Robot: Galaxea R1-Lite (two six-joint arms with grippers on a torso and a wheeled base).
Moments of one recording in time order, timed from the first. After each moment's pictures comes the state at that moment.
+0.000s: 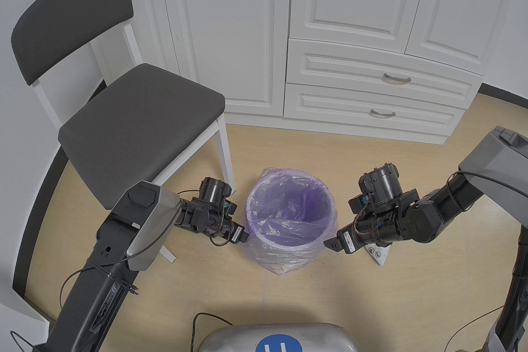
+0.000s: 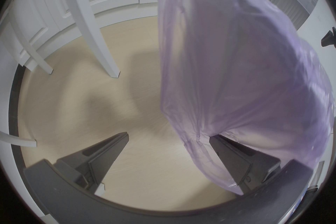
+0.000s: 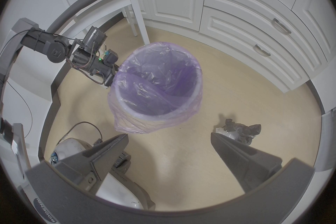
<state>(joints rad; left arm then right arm) -0.35 2.91 -2.00 -0.01 -0.14 0.21 0.46 2.14 -0.97 -0.33 -0.08 -0.07</state>
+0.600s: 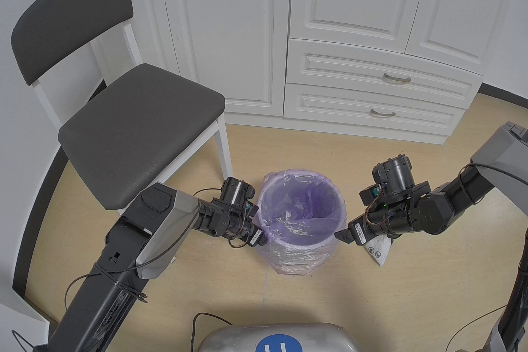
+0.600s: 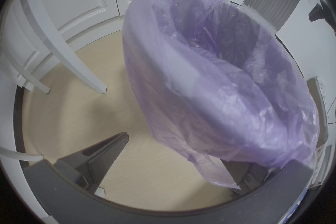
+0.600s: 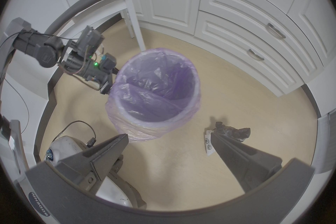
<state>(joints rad) -0.45 2.88 -2.00 0.00 -0.08 0.24 0.41 2.10 -0.97 -0.33 -0.07 -0.13</state>
